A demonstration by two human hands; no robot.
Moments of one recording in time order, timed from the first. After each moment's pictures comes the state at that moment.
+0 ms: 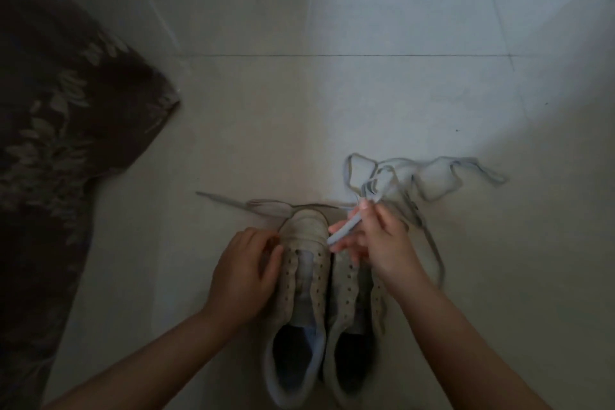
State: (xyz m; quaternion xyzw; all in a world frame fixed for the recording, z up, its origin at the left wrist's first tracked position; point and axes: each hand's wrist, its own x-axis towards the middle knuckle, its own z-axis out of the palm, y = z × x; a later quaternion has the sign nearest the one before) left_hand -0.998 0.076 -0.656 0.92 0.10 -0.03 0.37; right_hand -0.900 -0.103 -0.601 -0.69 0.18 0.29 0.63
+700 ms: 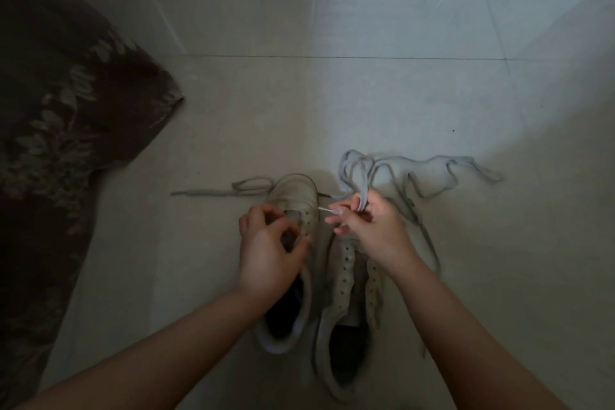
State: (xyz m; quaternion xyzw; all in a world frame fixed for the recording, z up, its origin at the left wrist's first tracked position) left_hand -0.976 0.033 -0.646 0.90 0.21 0.02 0.39; right_hand -0.891 -0.111 -0.622 -0.73 0.09 0.27 0.63
